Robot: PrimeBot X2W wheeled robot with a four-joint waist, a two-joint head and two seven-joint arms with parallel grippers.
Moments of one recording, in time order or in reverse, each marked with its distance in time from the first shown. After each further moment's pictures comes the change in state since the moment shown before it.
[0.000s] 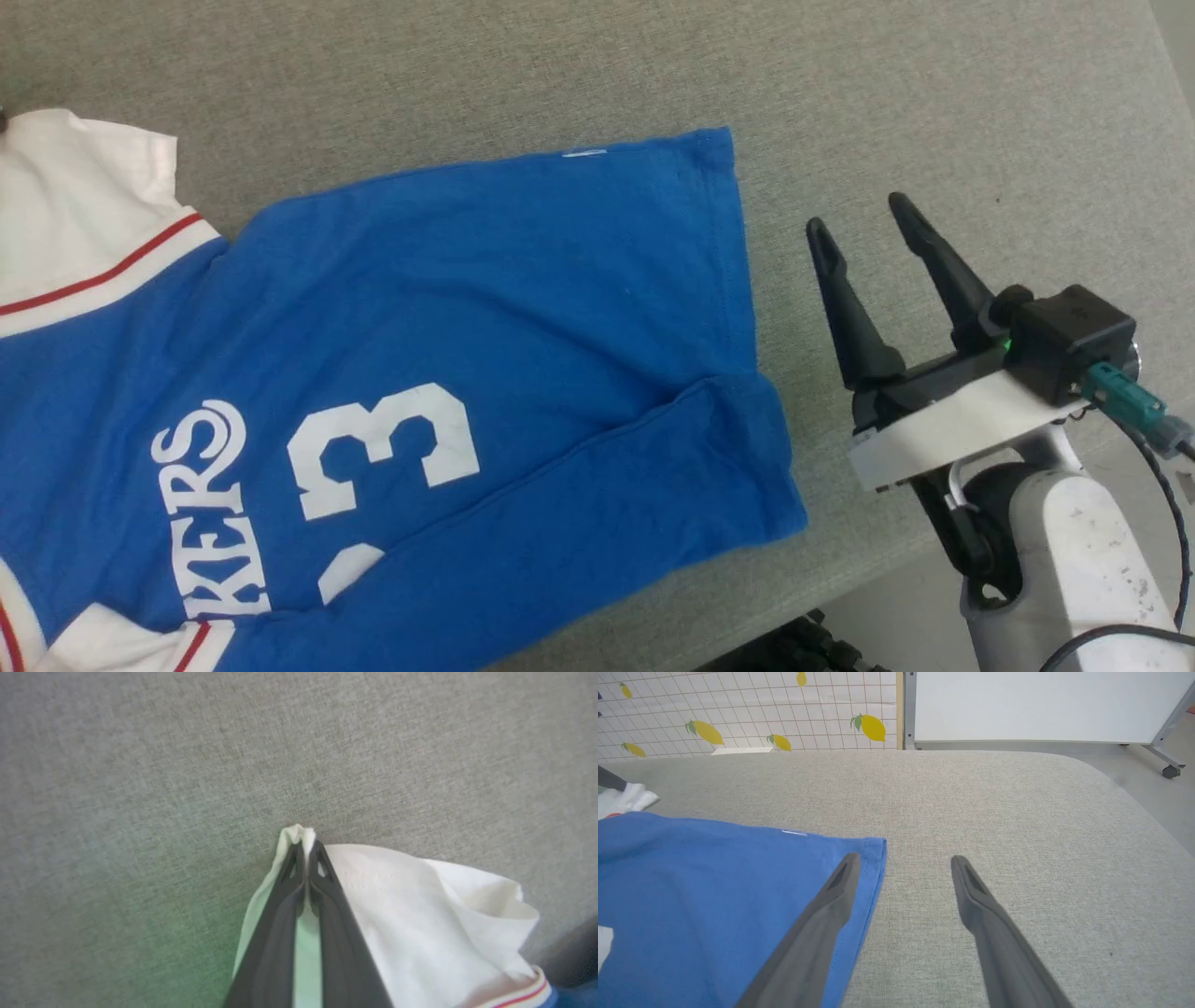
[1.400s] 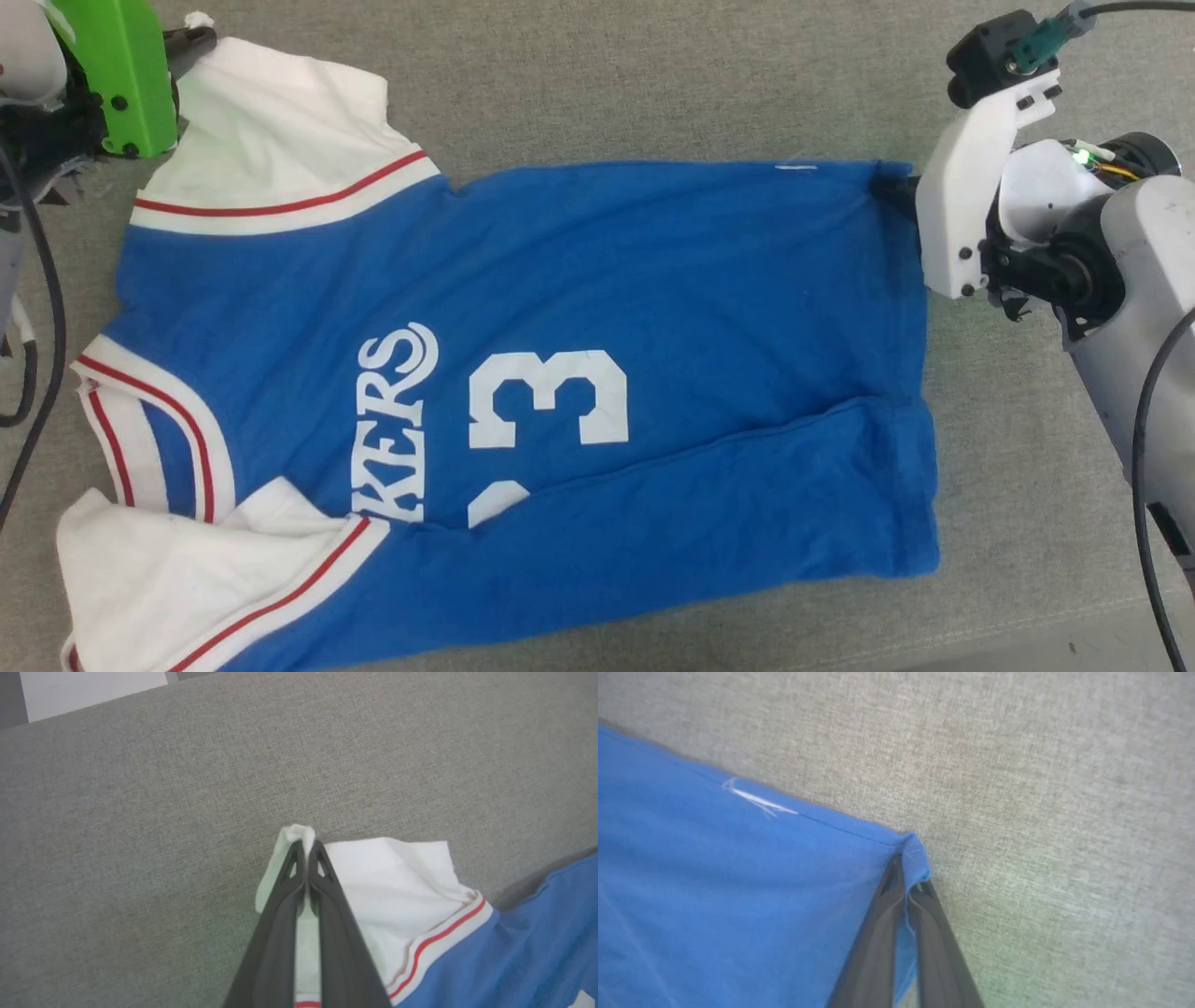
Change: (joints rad) left arm -0.055 -0.198 -0.044 0.010 0.021 -0.121 -0.263; right arm -0.596 -0.293 0.279 0.568 0.431 0.000 0.762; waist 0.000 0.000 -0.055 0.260
